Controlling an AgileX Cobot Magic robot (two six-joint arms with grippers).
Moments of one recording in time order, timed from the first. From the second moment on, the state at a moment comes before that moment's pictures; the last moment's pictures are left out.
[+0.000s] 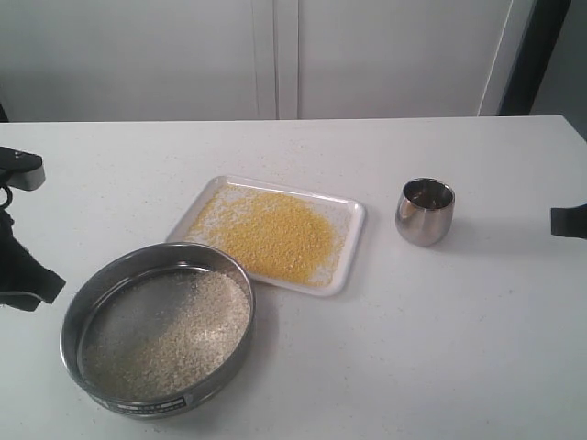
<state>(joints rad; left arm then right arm) -0.22 1.31 -0.82 -0.16 0.84 0.29 0.03 0.98 -0.61 -0.08 0.39 0.07</state>
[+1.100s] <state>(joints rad) -0.22 0.82 -0.62 -0.16 0.91 0.25 0.03 0.98 -0.61 -0.08 0.39 0.07</state>
